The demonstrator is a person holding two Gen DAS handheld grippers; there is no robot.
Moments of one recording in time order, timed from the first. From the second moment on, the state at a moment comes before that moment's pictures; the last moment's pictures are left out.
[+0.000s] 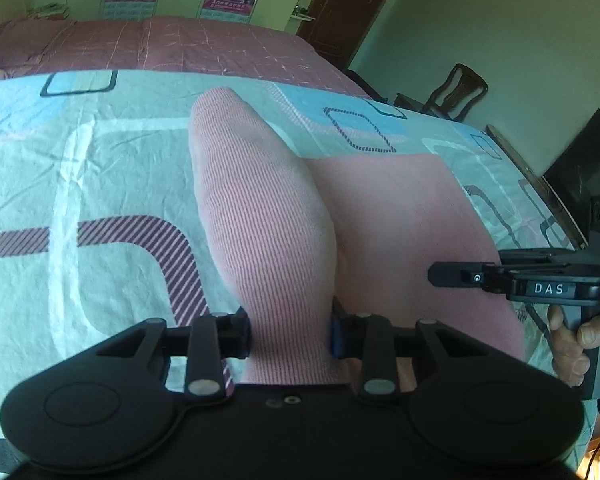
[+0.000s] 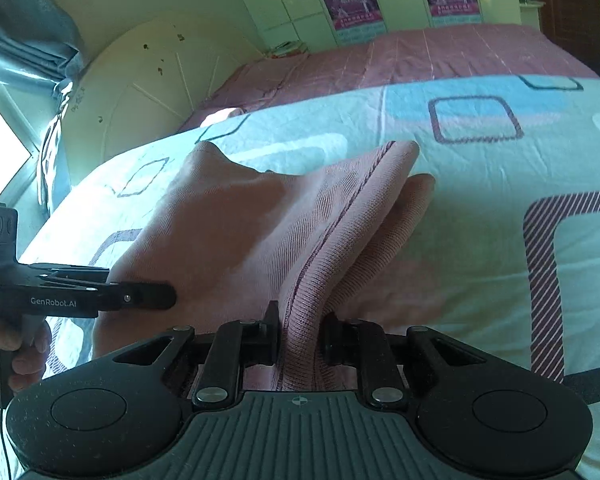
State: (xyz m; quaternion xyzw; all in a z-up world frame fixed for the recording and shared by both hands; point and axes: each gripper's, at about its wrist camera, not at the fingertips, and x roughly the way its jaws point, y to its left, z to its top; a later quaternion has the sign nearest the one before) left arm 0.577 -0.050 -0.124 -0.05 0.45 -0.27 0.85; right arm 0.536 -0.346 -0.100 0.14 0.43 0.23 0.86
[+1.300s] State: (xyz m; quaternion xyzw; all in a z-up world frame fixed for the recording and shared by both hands) left arm 0.558 0.187 -0.093 -0.02 0.36 -0.22 0.91; right arm 0.578 -0.087 -0.098 0.06 0.38 0.24 0.89
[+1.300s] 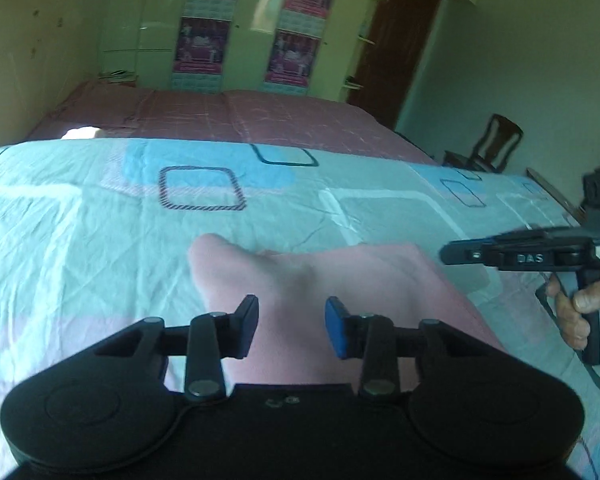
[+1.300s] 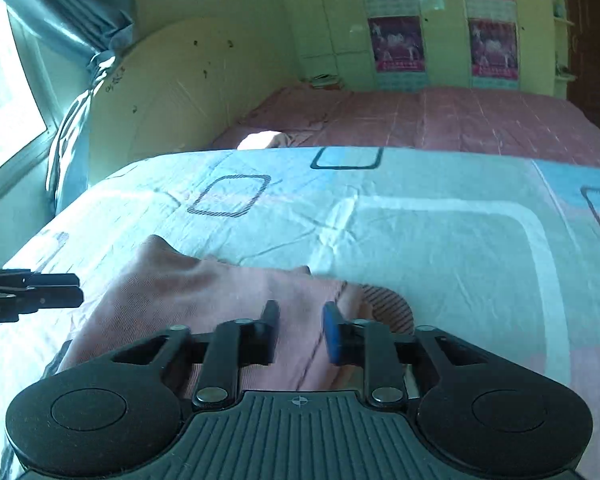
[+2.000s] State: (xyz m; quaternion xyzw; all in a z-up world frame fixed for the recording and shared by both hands) left arm 0.443 0.150 -0.122 0.04 0.38 -0.14 0.91; right arm 0.487 -0.069 -0.144 -0.15 0.42 0.26 0.86
